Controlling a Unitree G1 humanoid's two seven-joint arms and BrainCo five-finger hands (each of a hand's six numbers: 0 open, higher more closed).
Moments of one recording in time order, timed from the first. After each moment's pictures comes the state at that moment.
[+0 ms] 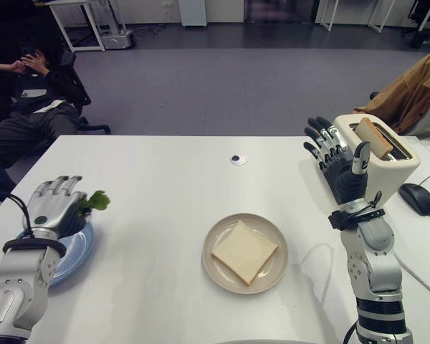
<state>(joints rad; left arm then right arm) 0.26 0.93 0.19 -0.19 0.84 0.13 -0.01 -0.14 -0.19 -0.04 -0.33 0.25 0.03 0.23</state>
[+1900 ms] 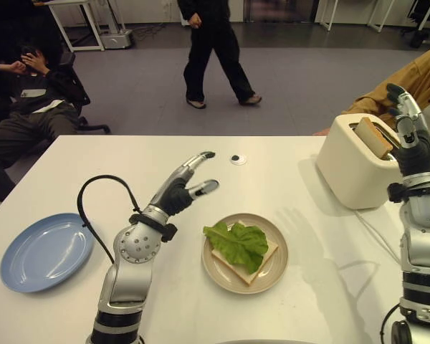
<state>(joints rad) -0.05 0.24 0.02 -0.44 0.29 0.12 -0.34 -0.29 -0.51 -0.25 -0.05 -0.14 -0.16 0.07</state>
